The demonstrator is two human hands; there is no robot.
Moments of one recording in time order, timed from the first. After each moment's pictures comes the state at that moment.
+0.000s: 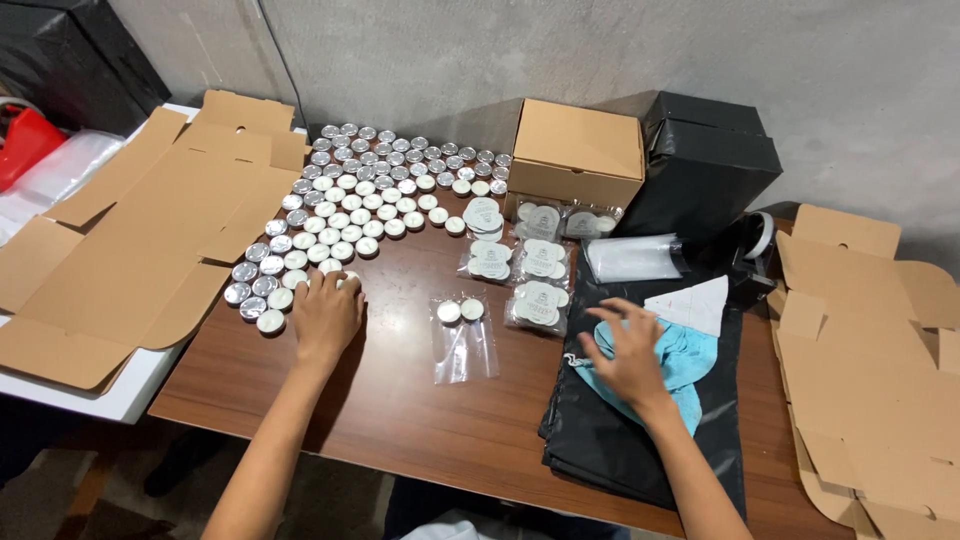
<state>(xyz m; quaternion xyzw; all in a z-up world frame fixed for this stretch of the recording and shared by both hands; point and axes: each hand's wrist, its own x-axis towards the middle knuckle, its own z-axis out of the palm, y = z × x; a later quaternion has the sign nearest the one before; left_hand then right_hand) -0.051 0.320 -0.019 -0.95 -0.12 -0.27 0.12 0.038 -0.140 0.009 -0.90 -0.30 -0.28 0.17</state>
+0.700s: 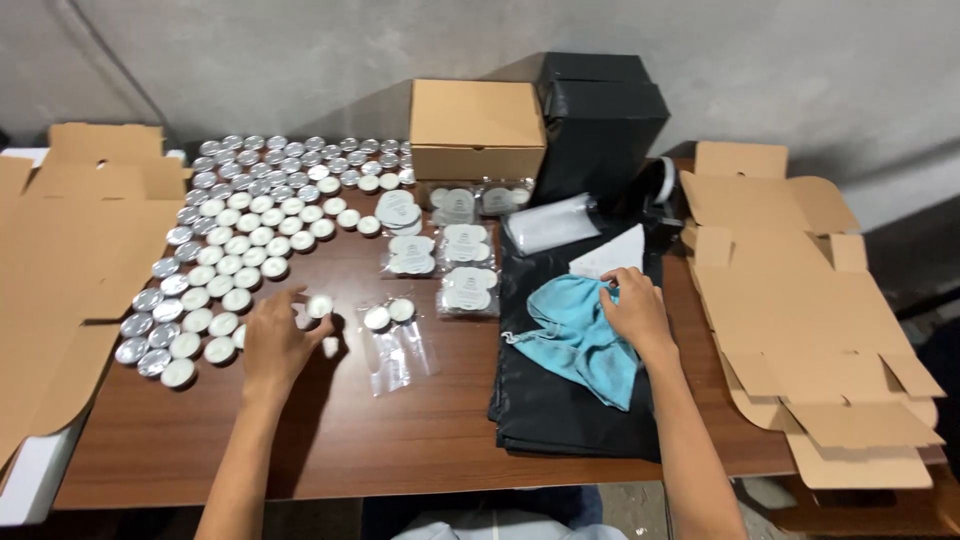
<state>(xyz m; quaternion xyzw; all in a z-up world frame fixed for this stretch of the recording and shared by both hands) -0.035 0.278 -0.003 -0.94 -0.06 -0.27 -0.18 0.086 -0.252 -0.003 -0.99 -0.04 -0.07 0.15</state>
